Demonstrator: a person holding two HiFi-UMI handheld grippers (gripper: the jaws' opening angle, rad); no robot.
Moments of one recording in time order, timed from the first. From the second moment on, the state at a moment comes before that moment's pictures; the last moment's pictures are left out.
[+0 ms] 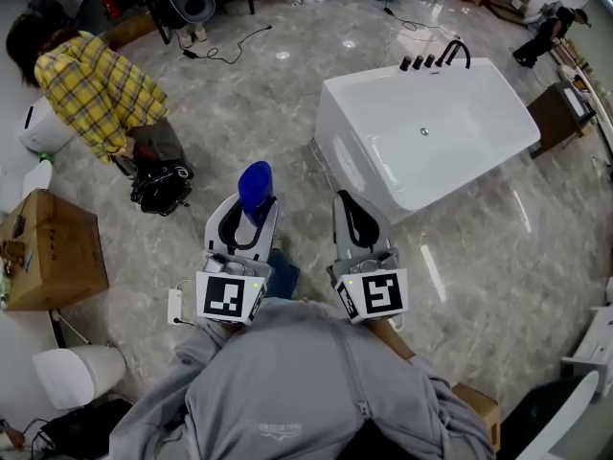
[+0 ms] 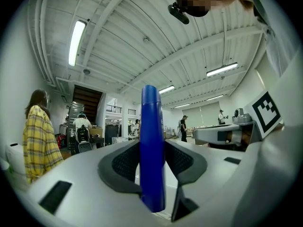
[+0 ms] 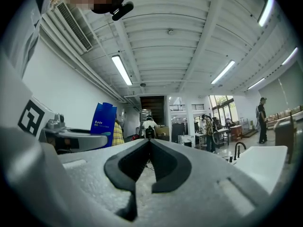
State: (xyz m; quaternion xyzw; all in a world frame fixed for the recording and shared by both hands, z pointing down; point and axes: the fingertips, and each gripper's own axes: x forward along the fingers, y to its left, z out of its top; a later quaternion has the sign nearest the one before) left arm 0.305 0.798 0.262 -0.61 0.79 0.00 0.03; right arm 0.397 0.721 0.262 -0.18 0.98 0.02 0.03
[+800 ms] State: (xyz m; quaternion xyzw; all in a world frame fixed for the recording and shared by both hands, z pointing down) left arm 0.078 0.638 0.256 -0.64 0.77 0.00 0.04; right arm 0.172 0.553 0.257 -0.22 0.98 0.03 0.03
